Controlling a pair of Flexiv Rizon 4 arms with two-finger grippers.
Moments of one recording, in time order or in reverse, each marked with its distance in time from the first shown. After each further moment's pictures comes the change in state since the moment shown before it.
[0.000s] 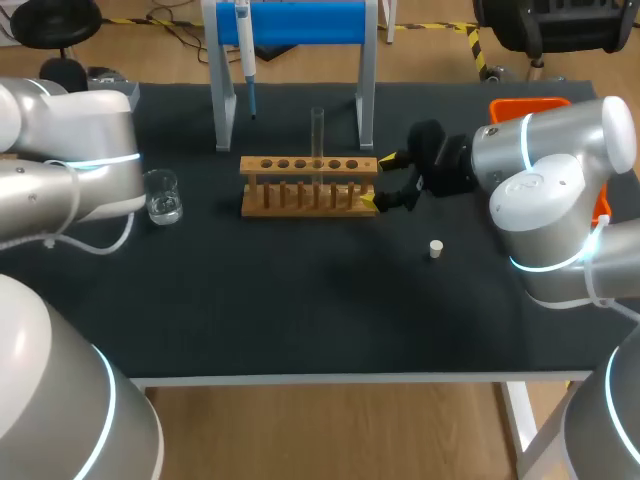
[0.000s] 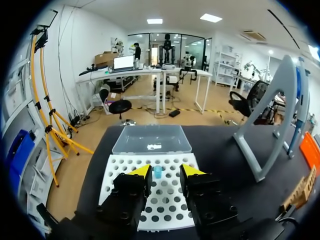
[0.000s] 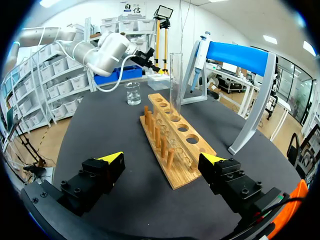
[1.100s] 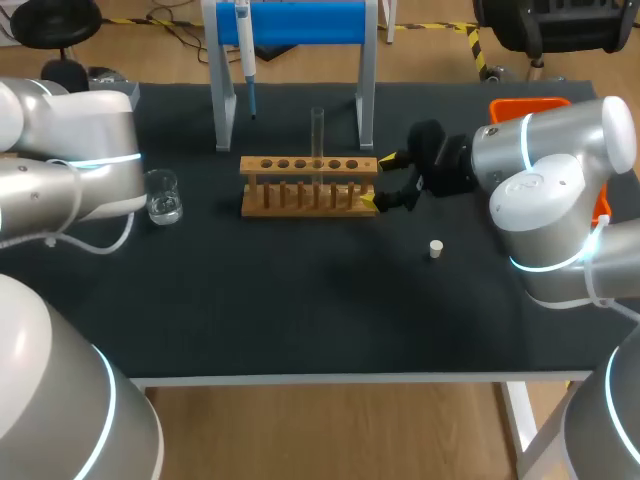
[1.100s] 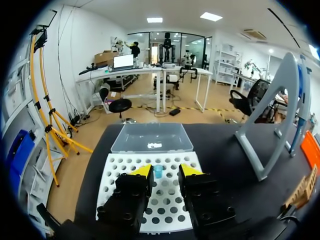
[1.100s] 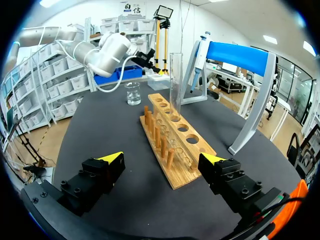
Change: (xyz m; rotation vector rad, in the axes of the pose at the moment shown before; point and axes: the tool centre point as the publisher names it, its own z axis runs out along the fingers) left arm -0.001 0.003 0.005 -0.011 -0.003 0.004; right arm 0.000 0.000 0.000 0.000 0.000 0.000
